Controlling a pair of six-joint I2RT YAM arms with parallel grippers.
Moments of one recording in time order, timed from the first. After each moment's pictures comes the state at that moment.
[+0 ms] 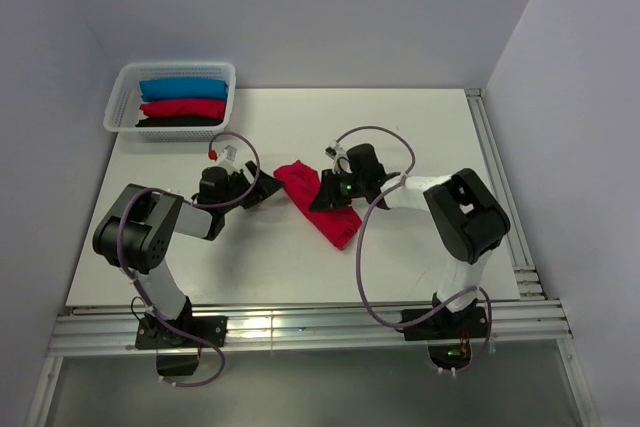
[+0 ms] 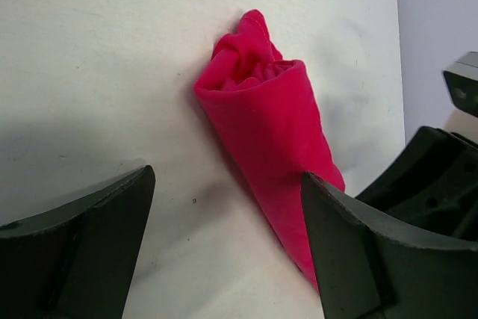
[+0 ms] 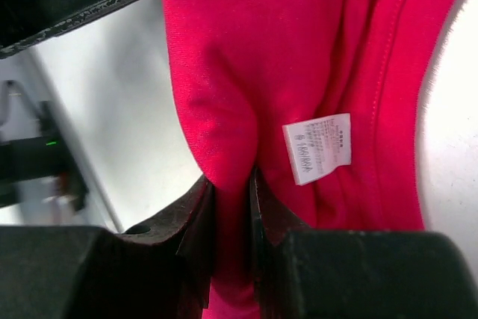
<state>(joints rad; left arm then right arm) -0.30 1.75 0.53 0.83 0.34 -0.82 0.54 1.79 0.91 0.13 -0.56 0.42</state>
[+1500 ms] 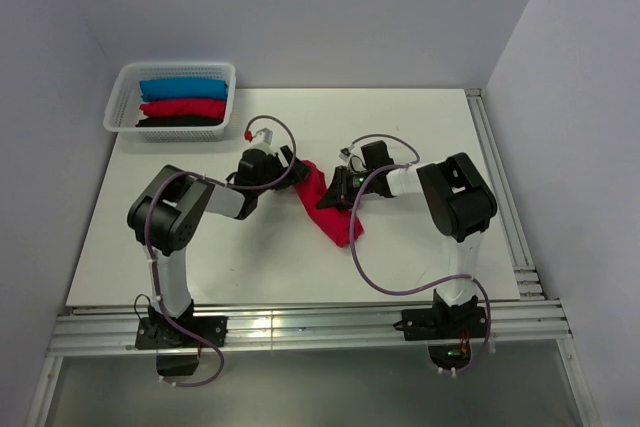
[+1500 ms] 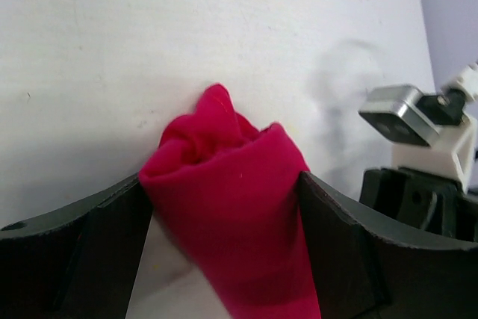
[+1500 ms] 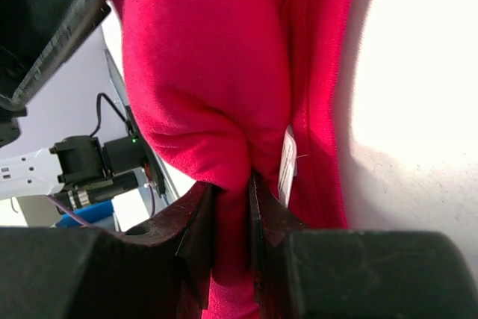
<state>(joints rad) -0.47 1.95 0.82 0.76 0.16 -0.75 0.36 1.98 0.97 0.11 -0.86 0.62</state>
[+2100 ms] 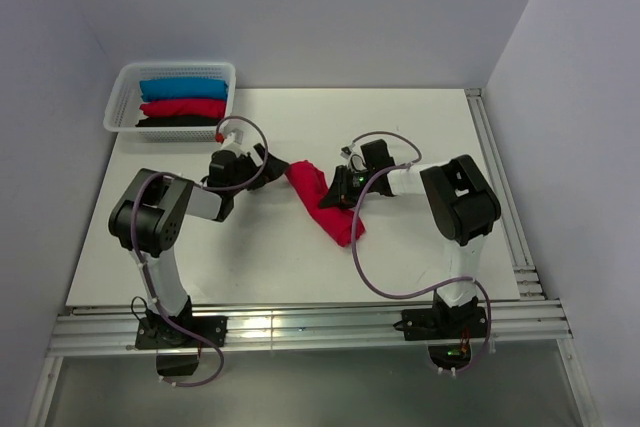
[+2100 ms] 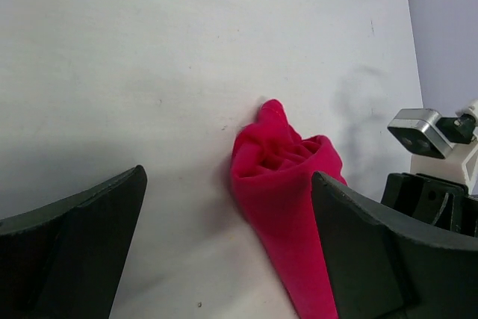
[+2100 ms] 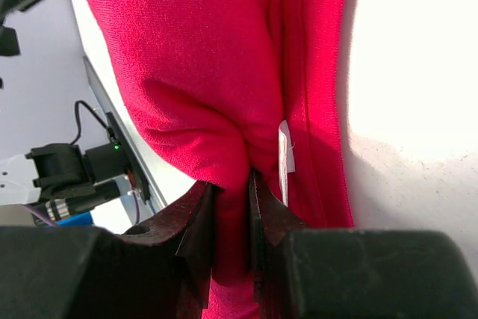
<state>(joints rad) -0.33 1.89 0.73 0.81 0.25 -0.76 0.36 1.94 0.97 0.05 -0.79 0.58</state>
